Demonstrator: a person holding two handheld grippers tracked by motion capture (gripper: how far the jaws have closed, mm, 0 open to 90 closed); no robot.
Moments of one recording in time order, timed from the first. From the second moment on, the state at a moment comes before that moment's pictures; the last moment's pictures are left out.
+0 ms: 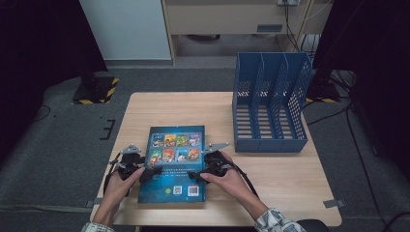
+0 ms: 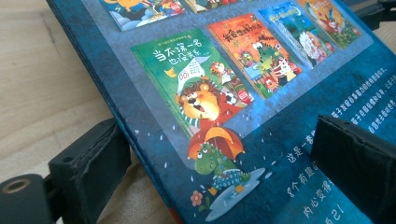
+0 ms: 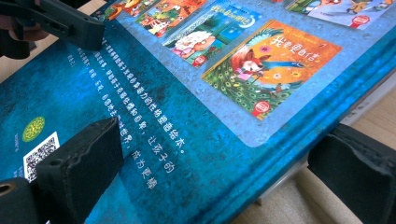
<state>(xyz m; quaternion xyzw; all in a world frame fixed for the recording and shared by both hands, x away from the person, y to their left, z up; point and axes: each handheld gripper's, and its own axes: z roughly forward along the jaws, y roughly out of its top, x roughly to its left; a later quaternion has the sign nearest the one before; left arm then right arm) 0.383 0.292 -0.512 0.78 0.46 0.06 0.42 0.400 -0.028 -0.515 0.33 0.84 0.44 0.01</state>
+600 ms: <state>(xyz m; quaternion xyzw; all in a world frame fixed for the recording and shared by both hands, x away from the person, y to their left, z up) 0.381 0.287 -0.485 0.78 0.44 0.11 0.42 0.403 -0.037 -0.485 0.32 0.83 0.45 0.08</state>
